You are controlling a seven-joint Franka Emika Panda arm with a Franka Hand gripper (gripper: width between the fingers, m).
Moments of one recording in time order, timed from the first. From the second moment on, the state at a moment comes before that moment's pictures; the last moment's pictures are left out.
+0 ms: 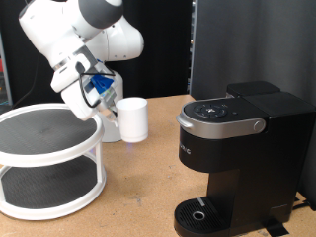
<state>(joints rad) -0.02 -0.45 -0.35 -2.76 0.66 2.33 -1.14</state>
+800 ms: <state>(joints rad) 0.11 -0.22 -0.34 -2.78 0.95 2.58 -1.37</state>
